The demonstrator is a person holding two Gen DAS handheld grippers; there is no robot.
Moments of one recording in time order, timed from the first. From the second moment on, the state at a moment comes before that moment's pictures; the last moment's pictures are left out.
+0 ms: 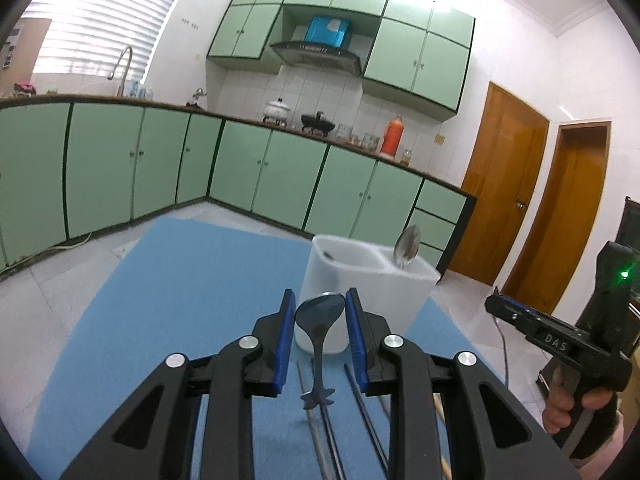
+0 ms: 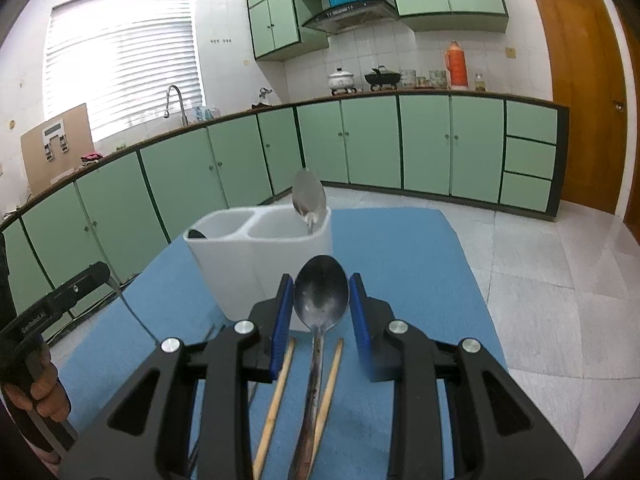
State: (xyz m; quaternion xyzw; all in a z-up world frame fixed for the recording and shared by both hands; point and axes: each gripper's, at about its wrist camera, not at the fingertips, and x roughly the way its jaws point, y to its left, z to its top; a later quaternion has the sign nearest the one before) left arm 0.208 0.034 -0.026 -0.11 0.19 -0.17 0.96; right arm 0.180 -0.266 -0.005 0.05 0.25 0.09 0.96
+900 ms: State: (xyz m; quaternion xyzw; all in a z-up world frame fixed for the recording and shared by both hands) left arm 0.254 -0.004 0.086 -0.08 0.07 -0.20 0.97; right arm 0.259 -0.259 0.094 0.05 0.09 0.11 0.99
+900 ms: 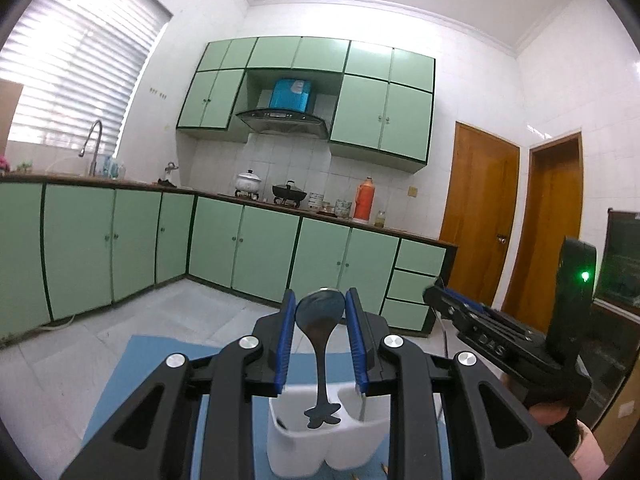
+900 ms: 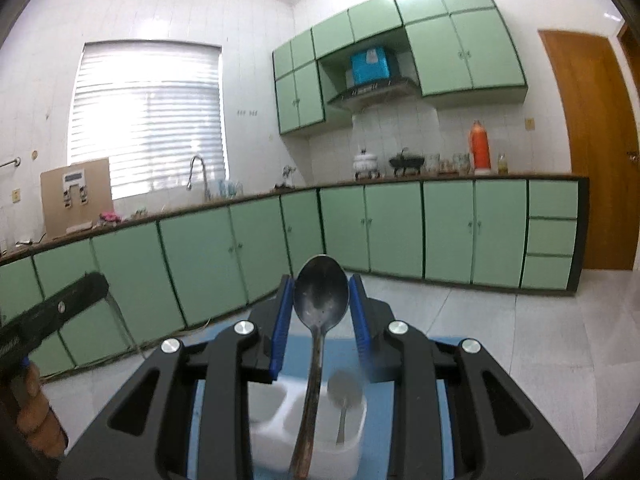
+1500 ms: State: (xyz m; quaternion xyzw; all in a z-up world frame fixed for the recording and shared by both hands) left arm 0.330 -0.031 0.022 -0.07 0.15 -0.19 0.97; right arm 0.308 -0.257 0.027 0.05 0.11 0.08 0.99
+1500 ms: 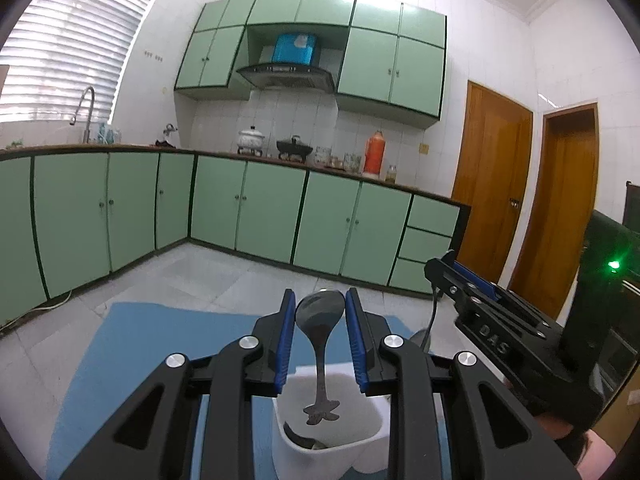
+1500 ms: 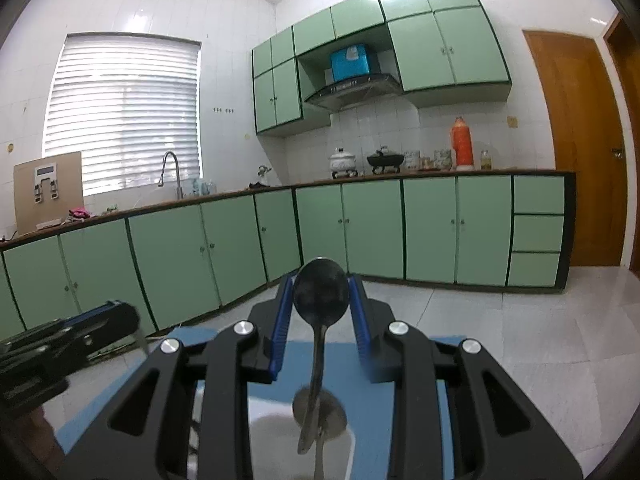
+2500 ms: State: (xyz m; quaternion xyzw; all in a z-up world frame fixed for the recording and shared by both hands) left arm 0.286 -0.022 0.002 -0.04 0.16 -0.19 0.97; right arm 0.239 -0.272 0.008 0.08 0.14 0.06 0.99
